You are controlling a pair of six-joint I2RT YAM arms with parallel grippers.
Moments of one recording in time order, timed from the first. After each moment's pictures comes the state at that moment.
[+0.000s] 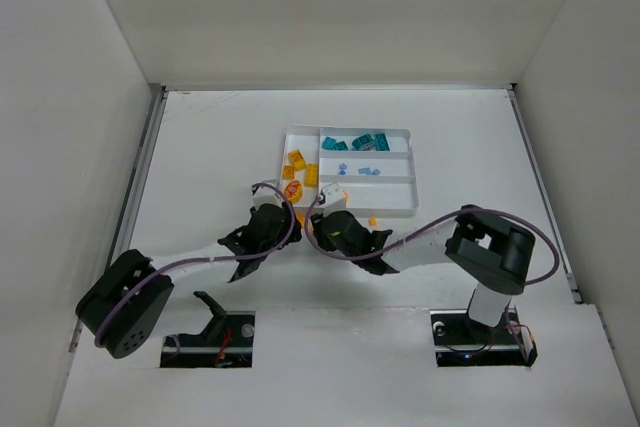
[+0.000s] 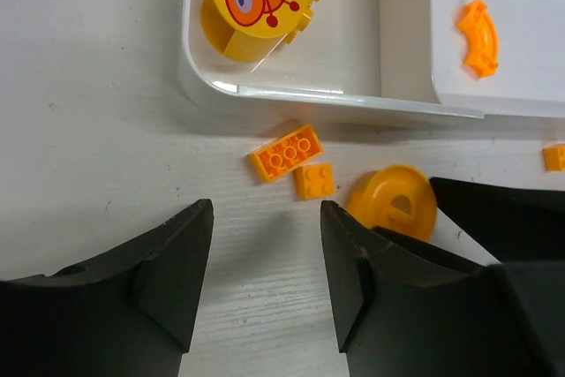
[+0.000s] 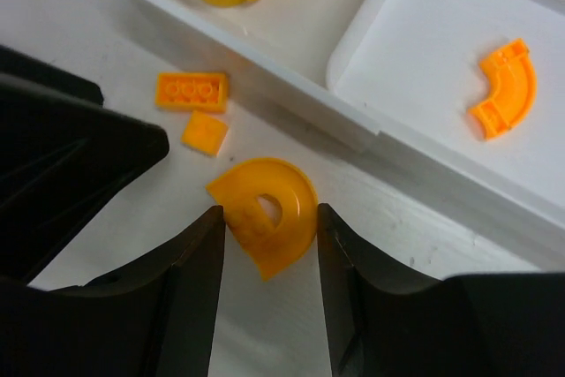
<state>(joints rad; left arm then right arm) -0.71 1.21 0.33 0.24 -0.32 -0.67 1.08 1.78 0.79 0.40 0.45 0.39</state>
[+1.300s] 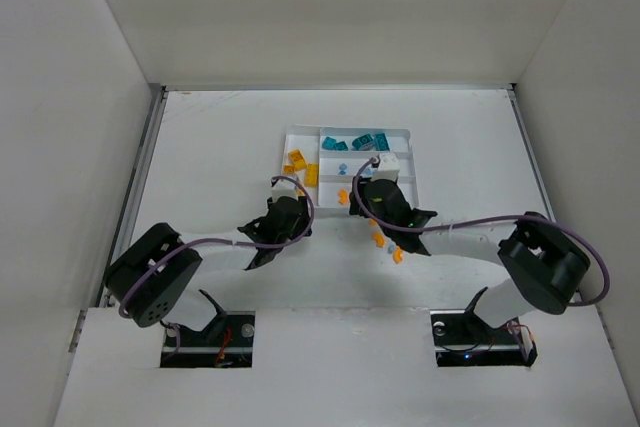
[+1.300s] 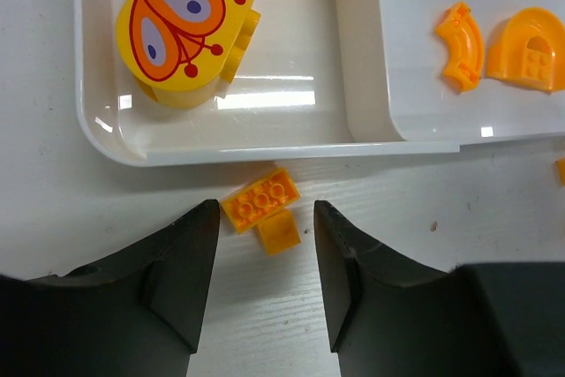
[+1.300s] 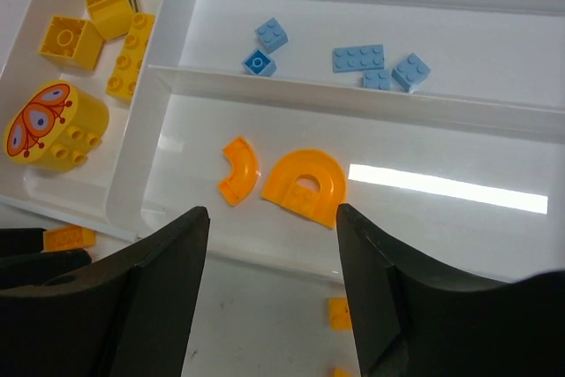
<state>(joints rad) -0.76 1.42 0.44 0.31 -0.35 -0.58 0.83 1.51 0.69 0.31 0.50 0.47</state>
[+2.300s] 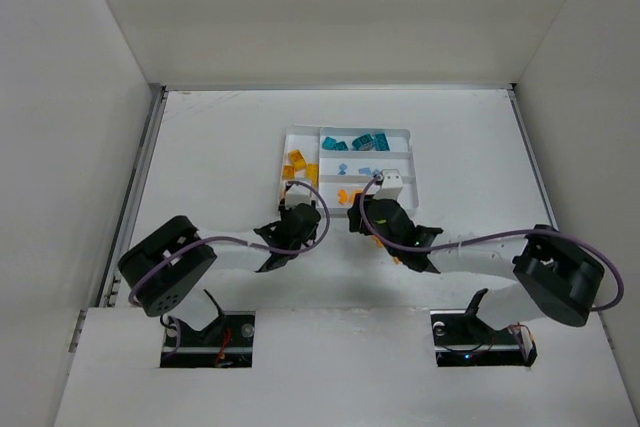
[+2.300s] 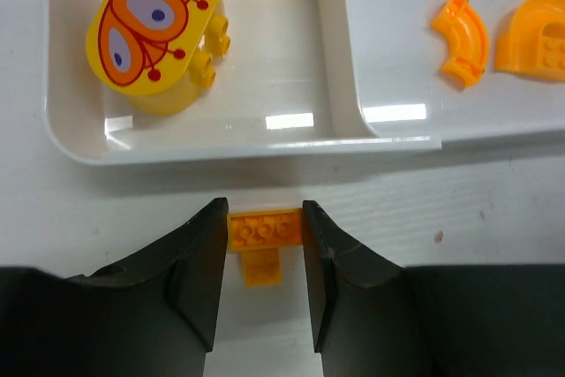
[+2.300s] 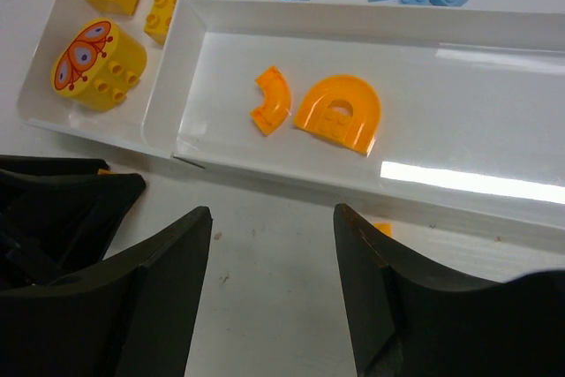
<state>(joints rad) -0.88 1.52 0.50 0.32 -0.56 -0.54 0.93 1.40 0.57 0.32 0.53 0.58</state>
